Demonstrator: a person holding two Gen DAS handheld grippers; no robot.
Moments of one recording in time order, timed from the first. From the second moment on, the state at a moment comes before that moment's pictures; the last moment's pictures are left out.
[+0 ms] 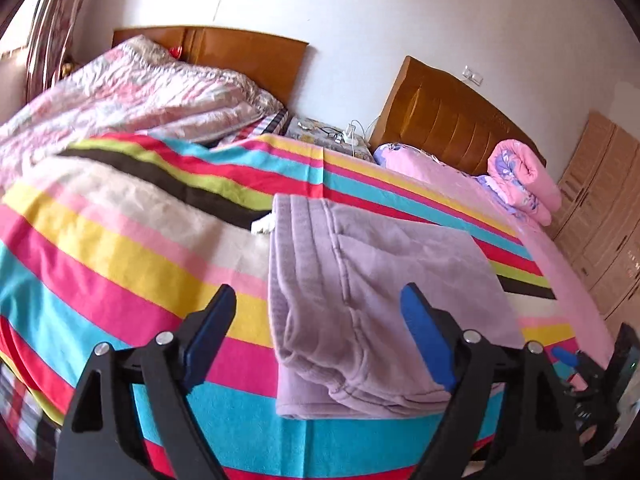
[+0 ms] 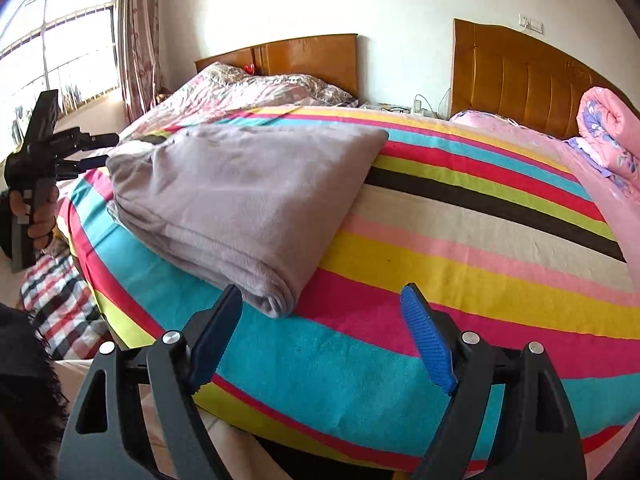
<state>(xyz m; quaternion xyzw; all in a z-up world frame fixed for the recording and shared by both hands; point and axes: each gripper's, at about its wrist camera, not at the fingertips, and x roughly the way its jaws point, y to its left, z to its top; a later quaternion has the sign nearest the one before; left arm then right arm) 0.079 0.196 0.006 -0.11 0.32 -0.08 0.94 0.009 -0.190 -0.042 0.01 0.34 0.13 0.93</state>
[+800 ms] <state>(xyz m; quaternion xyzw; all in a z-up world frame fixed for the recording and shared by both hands) 0.104 0.103 -0.069 0.07 0.35 -0.08 0.93 0.038 -0.122 -0.063 -0.06 0.33 0.15 0.93</state>
